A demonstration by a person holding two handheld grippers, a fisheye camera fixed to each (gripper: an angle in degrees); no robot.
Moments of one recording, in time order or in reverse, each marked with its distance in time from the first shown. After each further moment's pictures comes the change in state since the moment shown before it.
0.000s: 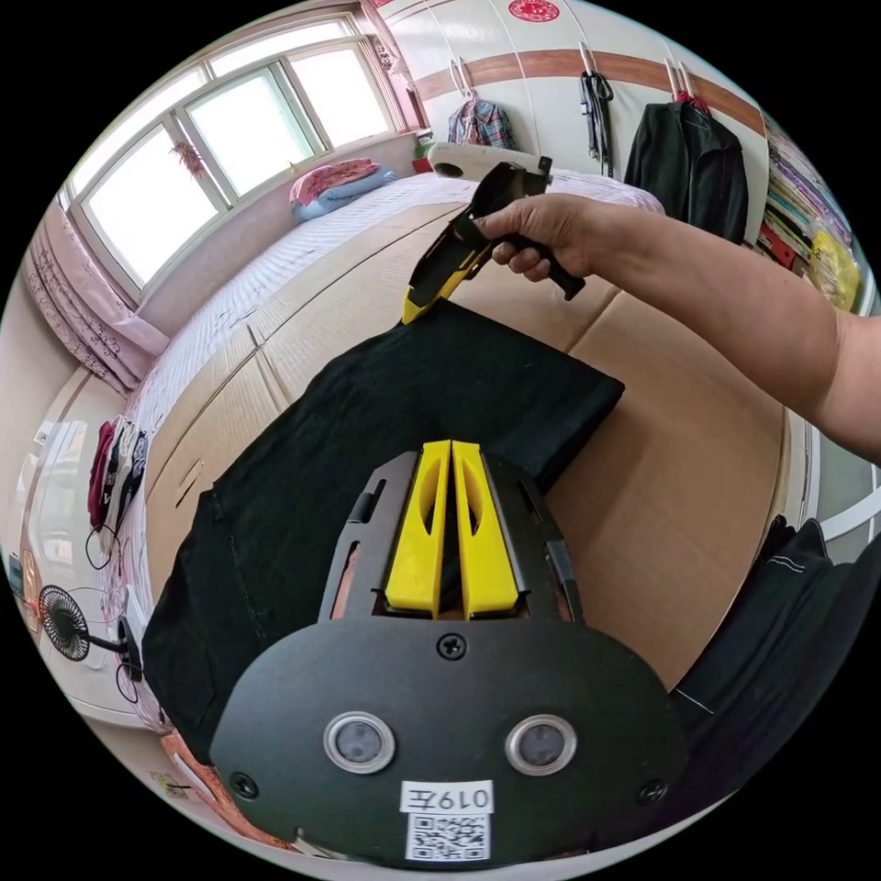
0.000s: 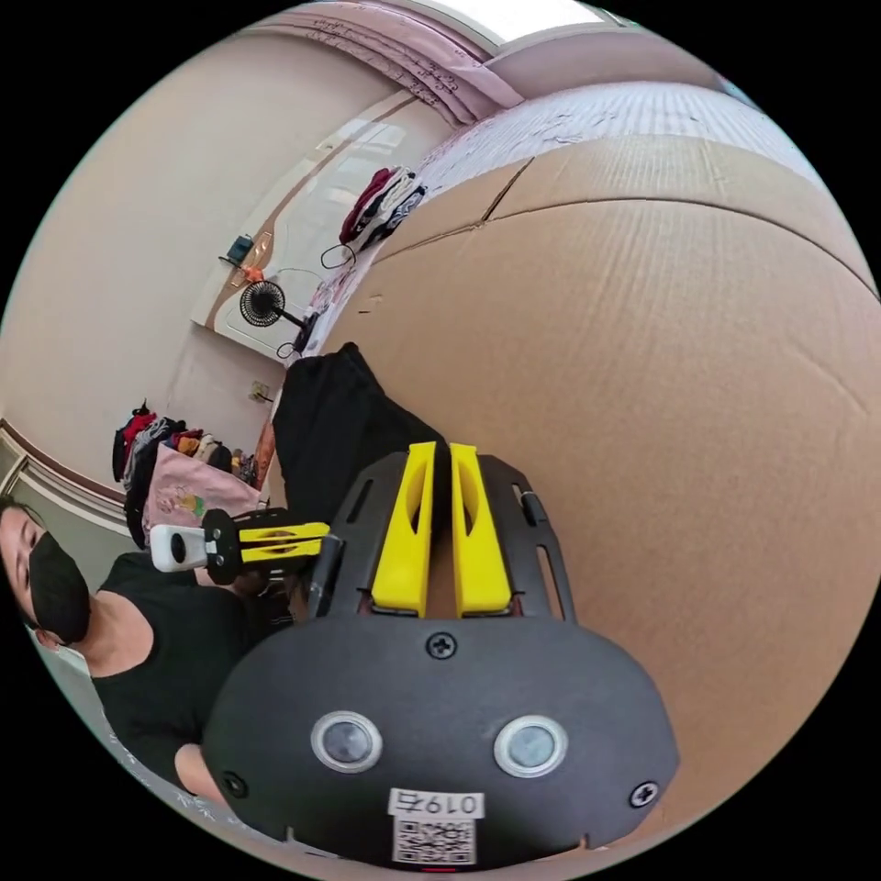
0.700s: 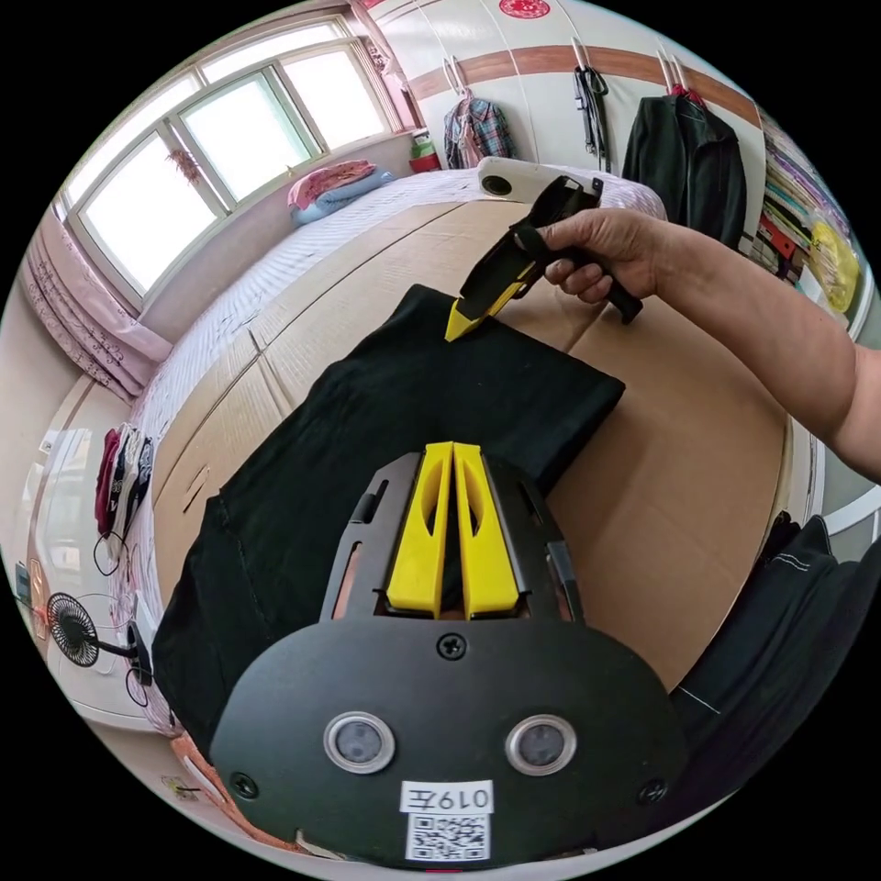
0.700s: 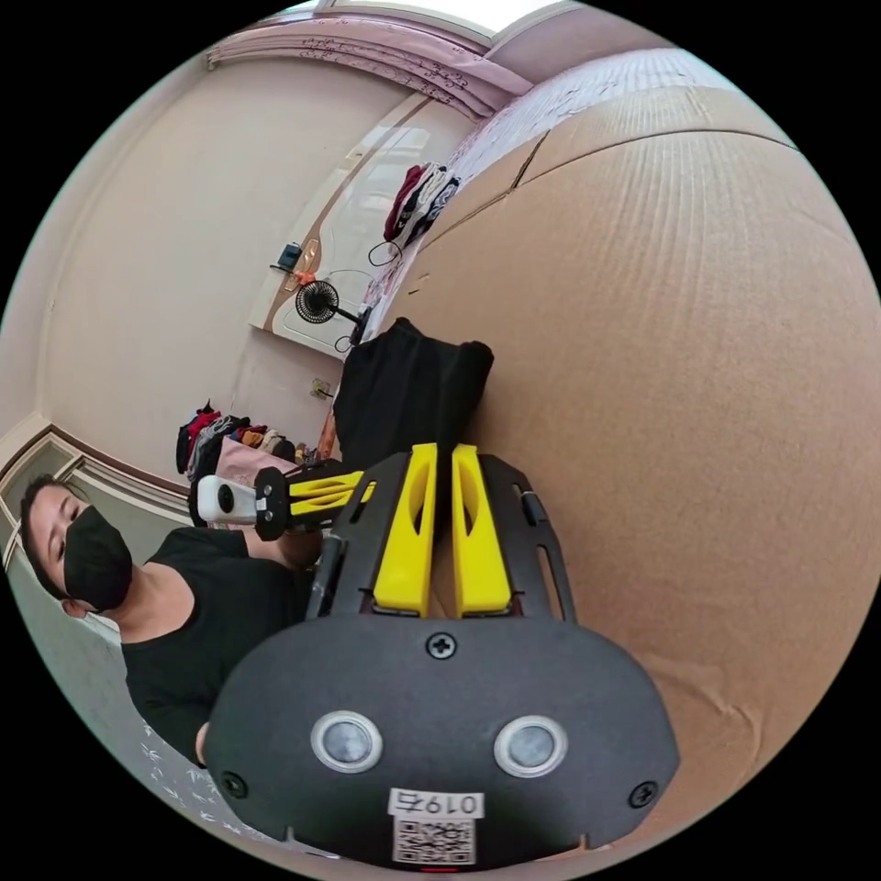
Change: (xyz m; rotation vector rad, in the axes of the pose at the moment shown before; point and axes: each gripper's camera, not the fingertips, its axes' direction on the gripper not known) left arm 0.042 -0.010 -0.001 -0.002 -0.029 0.032; right arm 0.003 0.066 0.025 -0.016 -0.227 0.041
